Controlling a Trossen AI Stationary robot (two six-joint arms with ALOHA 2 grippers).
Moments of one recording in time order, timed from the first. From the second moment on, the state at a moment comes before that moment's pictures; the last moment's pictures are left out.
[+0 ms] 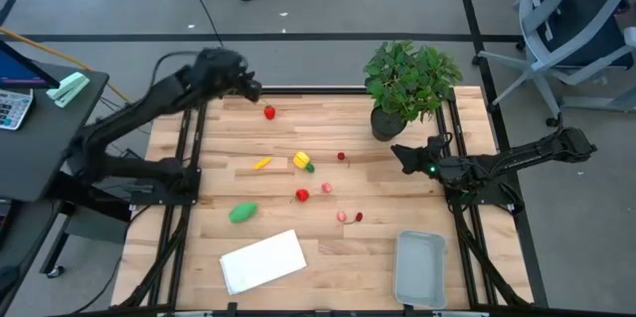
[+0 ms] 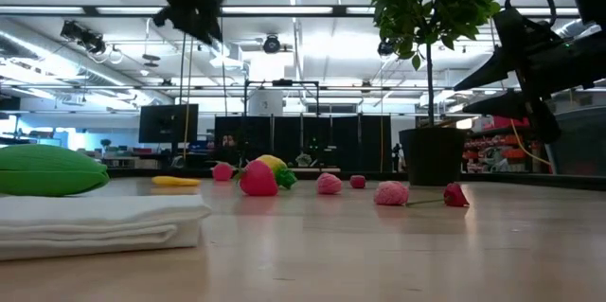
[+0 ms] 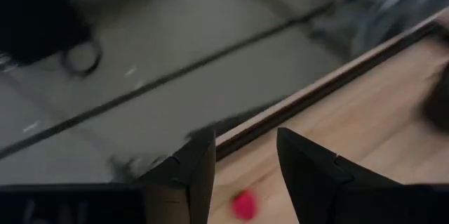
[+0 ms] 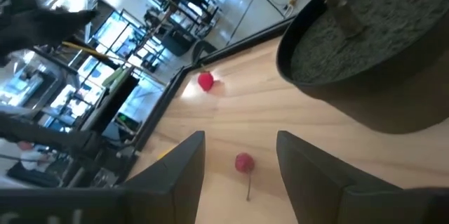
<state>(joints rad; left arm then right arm) 0.64 1.19 1.18 -0.58 -0.37 -0.17 0.18 0.55 0.02 0.24 0.80 1.08</state>
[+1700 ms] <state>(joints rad) 0.71 1.88 1.19 -0.49 -0.38 1.30 0.18 0.55 0.02 0.23 0.78 1.04</state>
